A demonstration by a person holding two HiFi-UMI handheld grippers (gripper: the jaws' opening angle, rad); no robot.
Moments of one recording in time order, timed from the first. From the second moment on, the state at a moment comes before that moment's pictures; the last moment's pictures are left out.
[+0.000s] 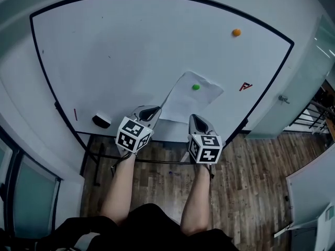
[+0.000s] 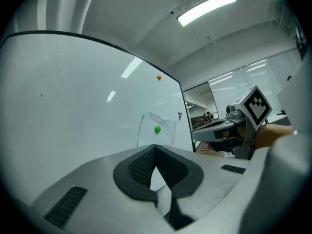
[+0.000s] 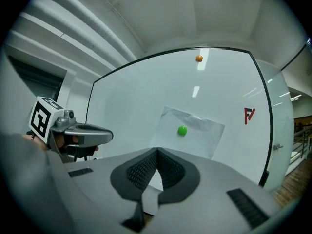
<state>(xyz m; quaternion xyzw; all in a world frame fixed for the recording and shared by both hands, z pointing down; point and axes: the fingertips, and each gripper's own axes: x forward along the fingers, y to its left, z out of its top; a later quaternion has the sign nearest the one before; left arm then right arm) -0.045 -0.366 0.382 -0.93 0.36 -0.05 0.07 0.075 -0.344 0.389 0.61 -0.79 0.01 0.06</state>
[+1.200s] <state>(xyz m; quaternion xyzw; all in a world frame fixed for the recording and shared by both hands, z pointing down) 0.043 -0.472 0.303 -0.93 0.34 -0.05 0.13 0.130 -0.452 0.381 0.61 -0.79 0.00 0.04</state>
